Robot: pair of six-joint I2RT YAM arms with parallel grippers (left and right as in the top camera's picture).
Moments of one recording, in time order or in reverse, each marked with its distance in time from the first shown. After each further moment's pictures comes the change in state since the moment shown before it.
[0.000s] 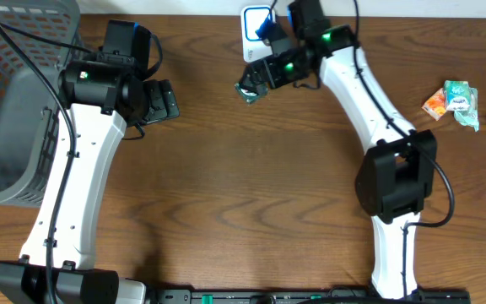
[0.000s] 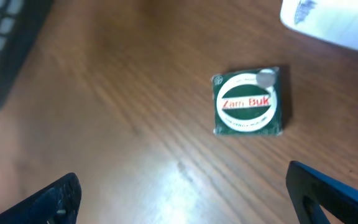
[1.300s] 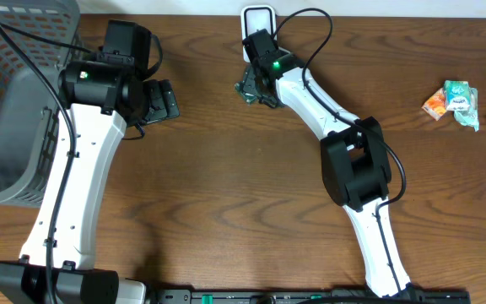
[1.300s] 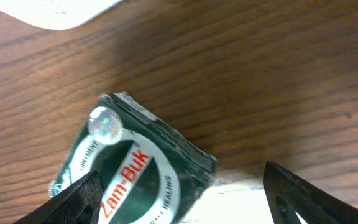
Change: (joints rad) left arm 0.000 0.000 0.000 0.000 0.000 0.000; right arm 0.124 0.220 -0.003 0.156 0.573 0.835
